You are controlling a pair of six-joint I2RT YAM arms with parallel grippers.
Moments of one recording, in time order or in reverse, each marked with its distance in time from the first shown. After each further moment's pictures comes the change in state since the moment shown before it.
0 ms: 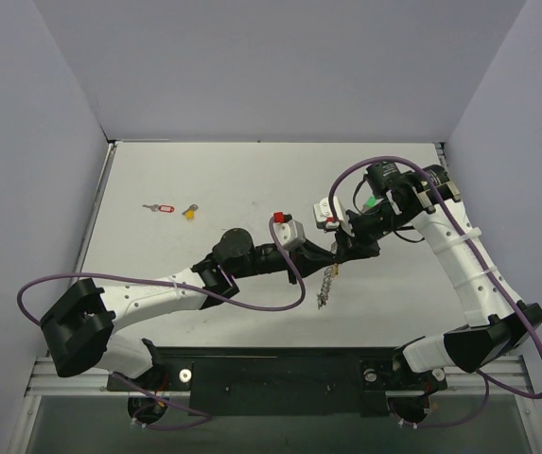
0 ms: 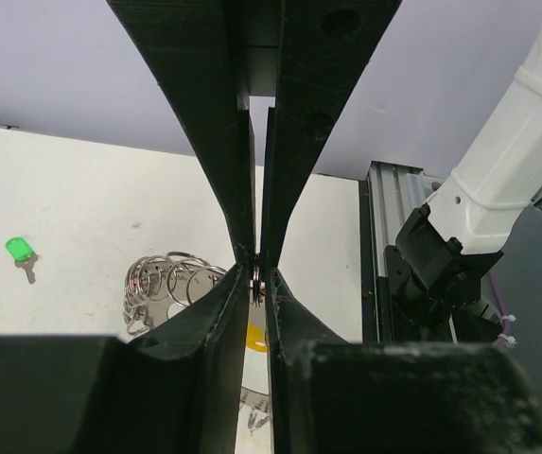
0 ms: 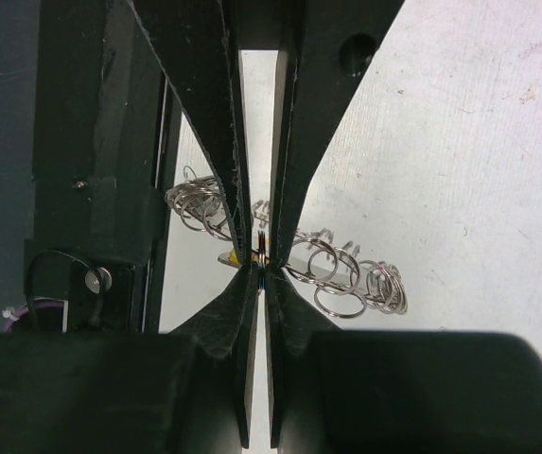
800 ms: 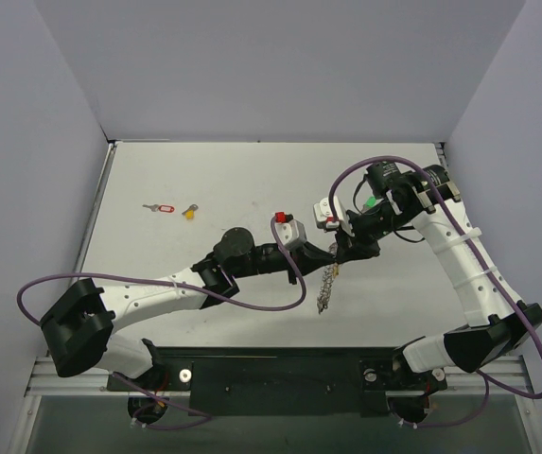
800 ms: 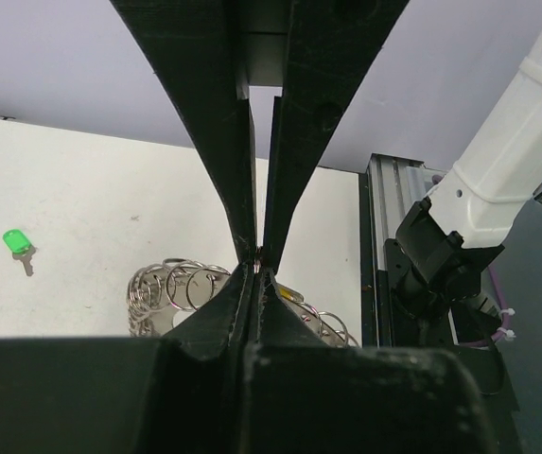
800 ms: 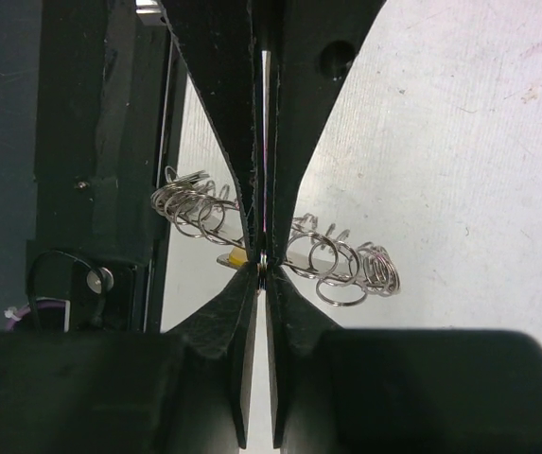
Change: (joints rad) left arm 0.000 0.000 0.007 -0.035 0.004 0.010; right arm 0.000 0.000 0.000 -0.001 -0.001 0.000
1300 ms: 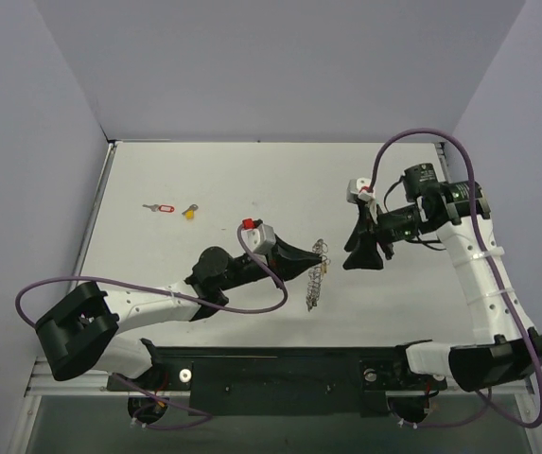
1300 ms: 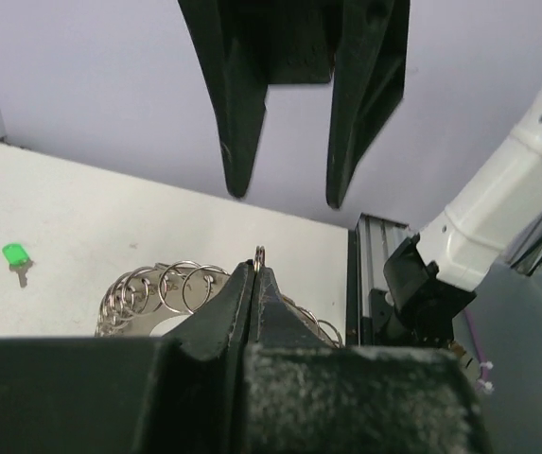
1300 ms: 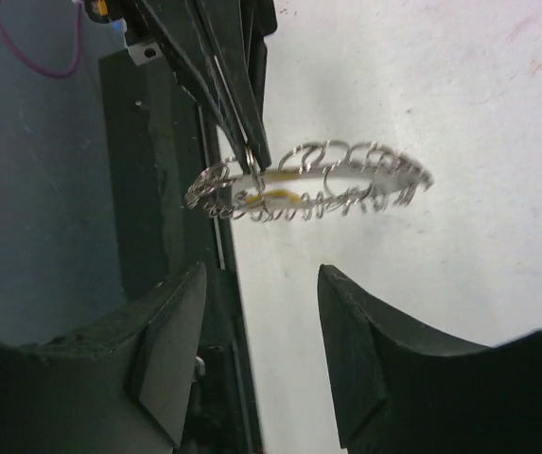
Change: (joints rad) left arm 0.023 -0.032 -0.211 0.349 -0.056 -0.152; right arm -0.205 -0.073 -0.076 0.035 -0.222 0.172
